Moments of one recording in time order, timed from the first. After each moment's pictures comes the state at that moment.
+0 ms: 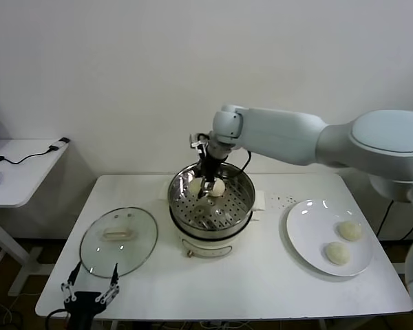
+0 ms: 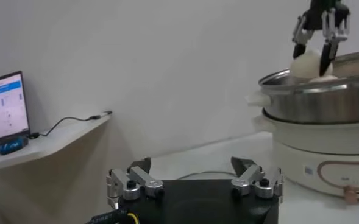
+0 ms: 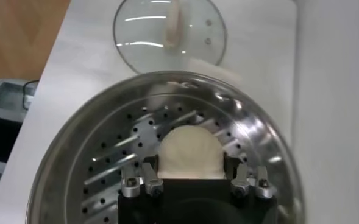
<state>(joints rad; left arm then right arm) 1.89 -1.54 -0.73 -2.12 0.09 -0.12 0.02 0.63 1.41 -1.57 0.97 0.86 -0.35 -0.95</state>
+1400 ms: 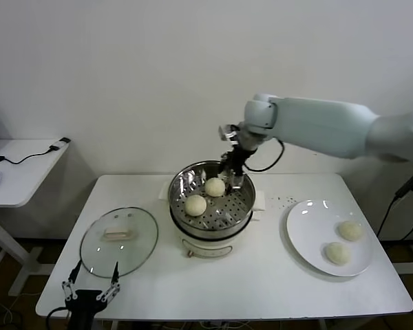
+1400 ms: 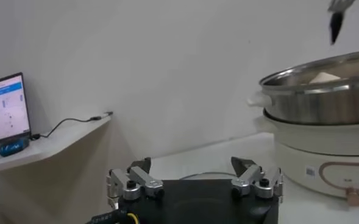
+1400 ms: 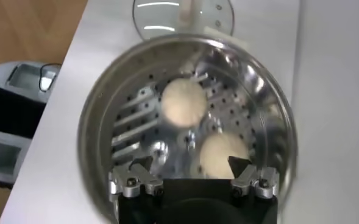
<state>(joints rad) 1.88 -1.54 -0.72 -2.14 0.11 -0.10 0.02 0.80 1.06 -1.58 1.21 0.76 -0.25 -1.05</state>
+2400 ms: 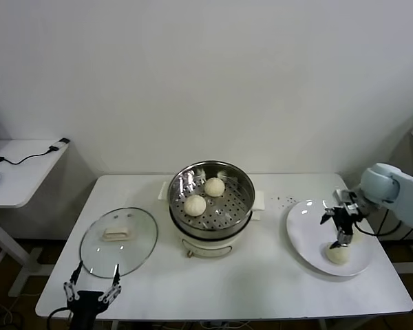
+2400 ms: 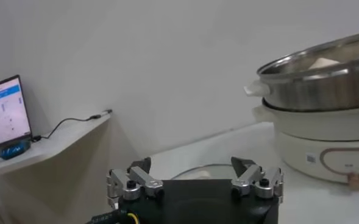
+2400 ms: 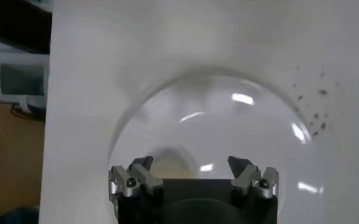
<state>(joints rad) 1.87 -1.56 -0.72 -2.13 0.18 -0.07 0.02 0.16 0.51 -1.09 1.23 0.13 -0.14 -1.10</state>
